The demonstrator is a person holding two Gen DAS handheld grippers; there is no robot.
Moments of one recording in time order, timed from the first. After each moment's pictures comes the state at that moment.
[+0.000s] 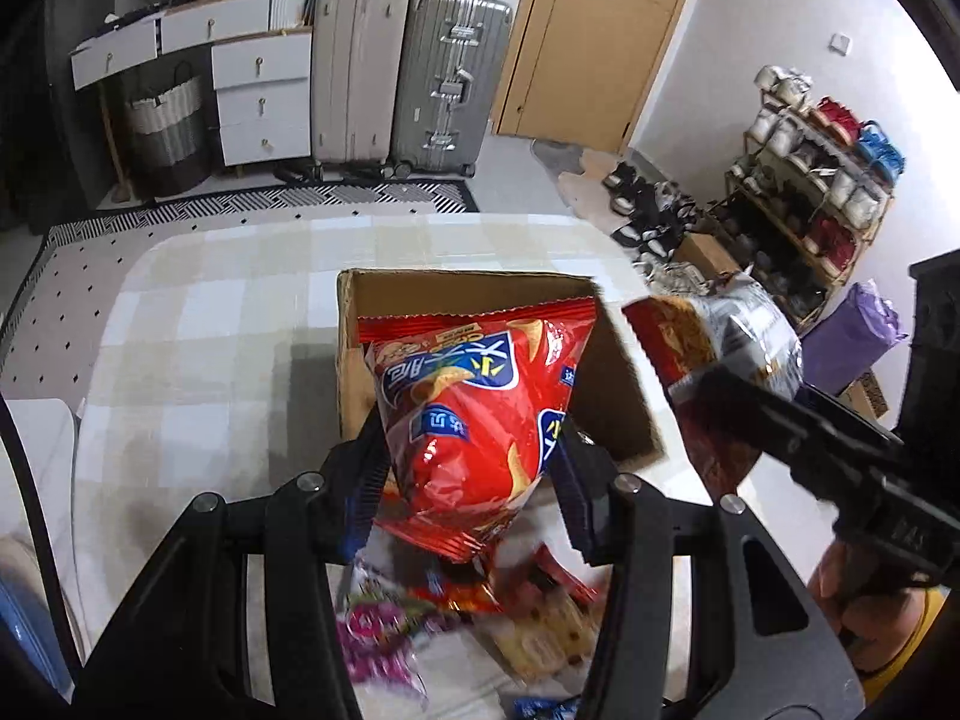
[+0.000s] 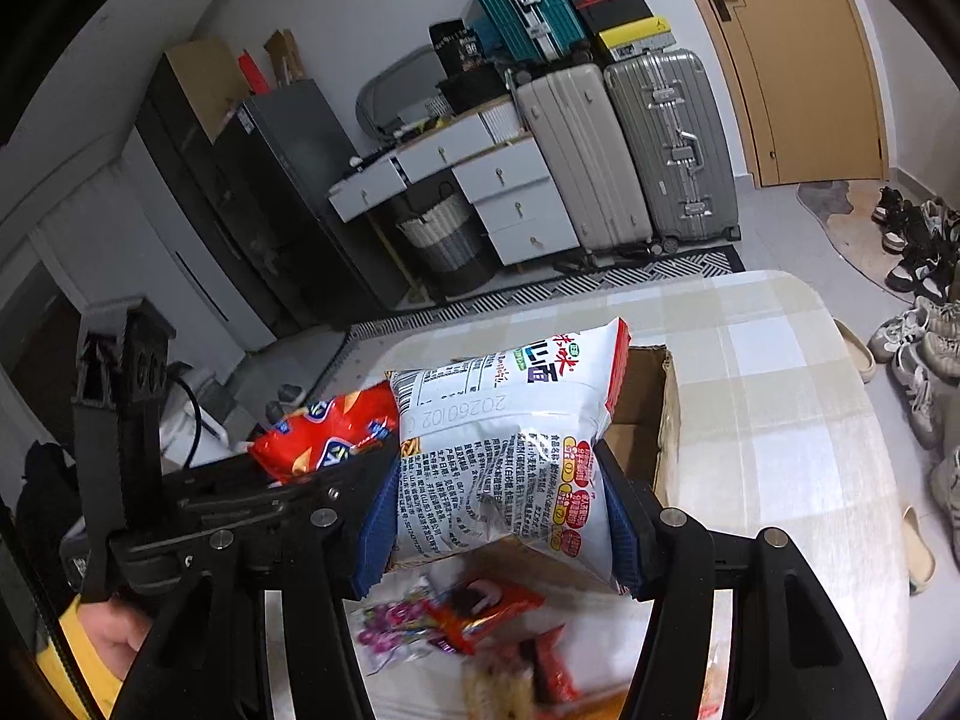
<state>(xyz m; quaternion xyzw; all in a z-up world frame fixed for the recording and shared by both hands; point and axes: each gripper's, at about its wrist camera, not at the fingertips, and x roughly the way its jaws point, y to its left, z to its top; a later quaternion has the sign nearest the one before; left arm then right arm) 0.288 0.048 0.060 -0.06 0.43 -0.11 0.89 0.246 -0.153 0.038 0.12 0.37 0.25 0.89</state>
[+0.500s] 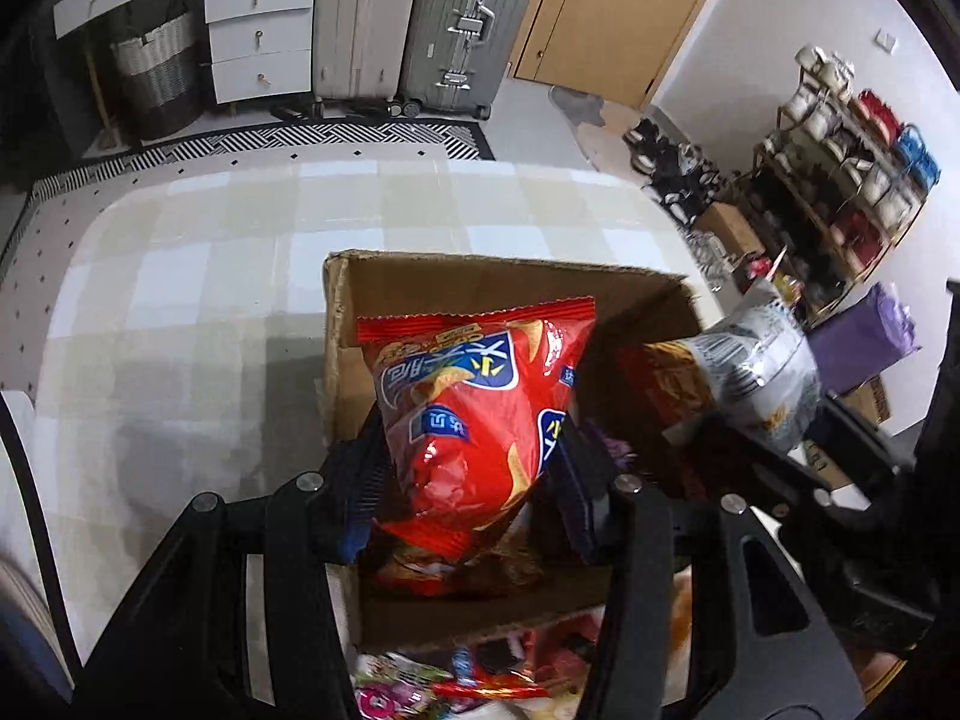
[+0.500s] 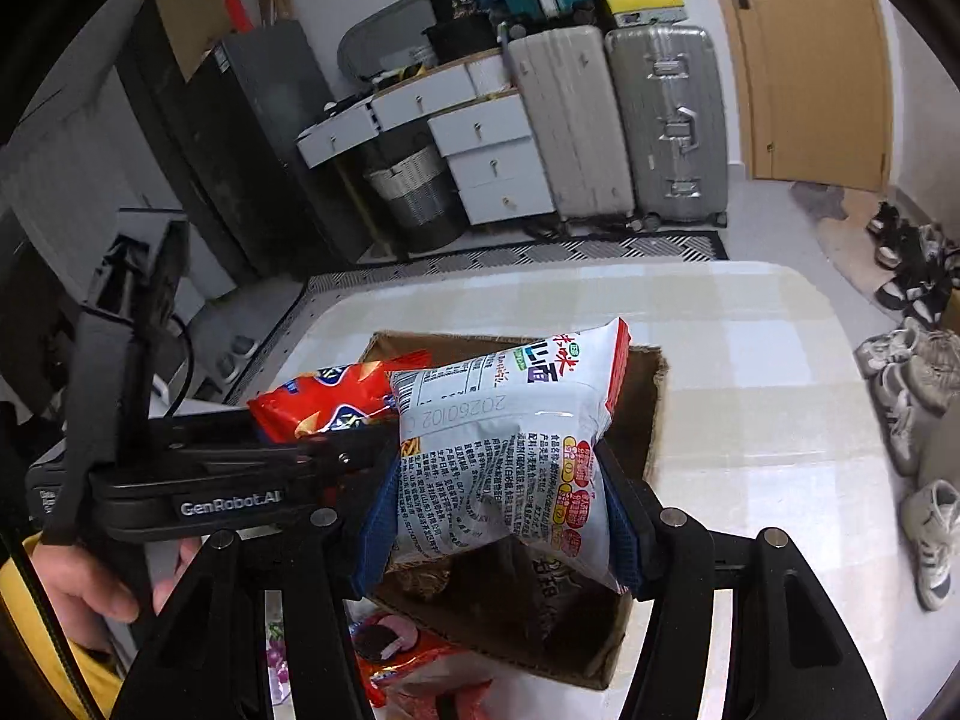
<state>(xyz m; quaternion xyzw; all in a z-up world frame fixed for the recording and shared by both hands) 0.406 0.059 -0.022 -0.07 0.50 -0.10 0.86 0.314 -0.131 -0.010 0.06 0.41 0.23 0.88</state>
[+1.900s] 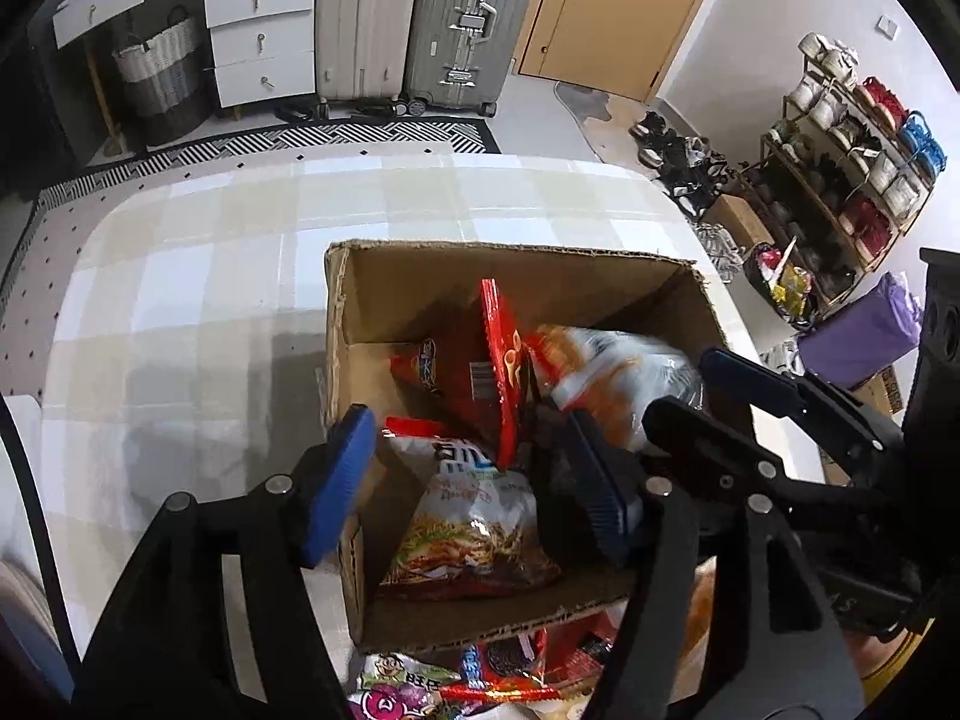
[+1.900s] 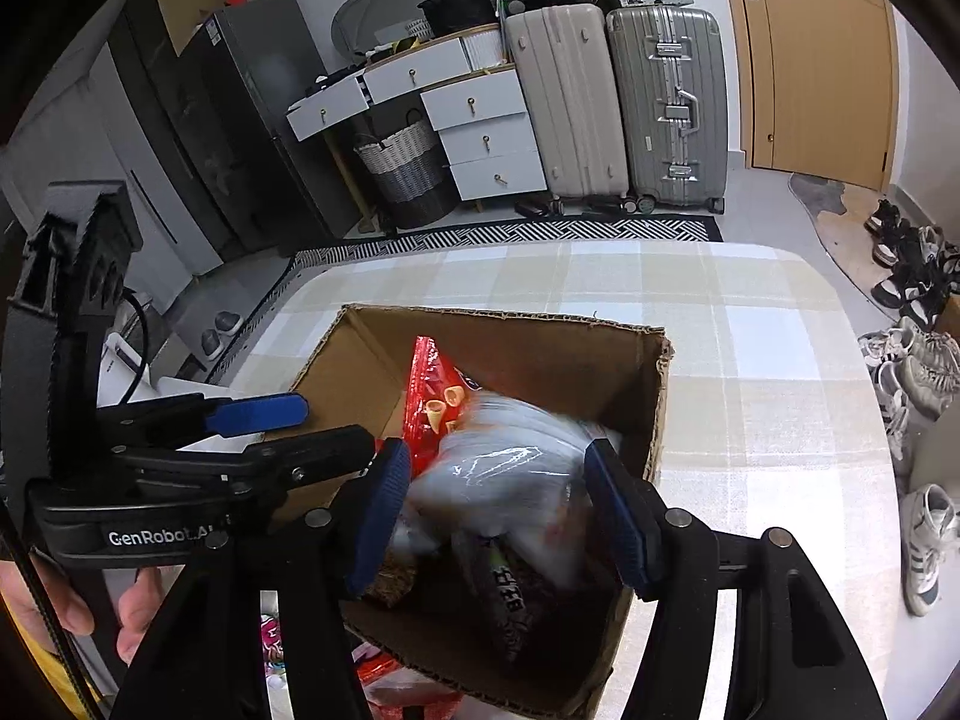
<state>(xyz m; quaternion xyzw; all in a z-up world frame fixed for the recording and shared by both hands) 0.376 0.050 -0.040 -0.06 0.50 -0.10 0.86 0.334 -0.126 -0.030 0.03 0.43 0.22 0.88</state>
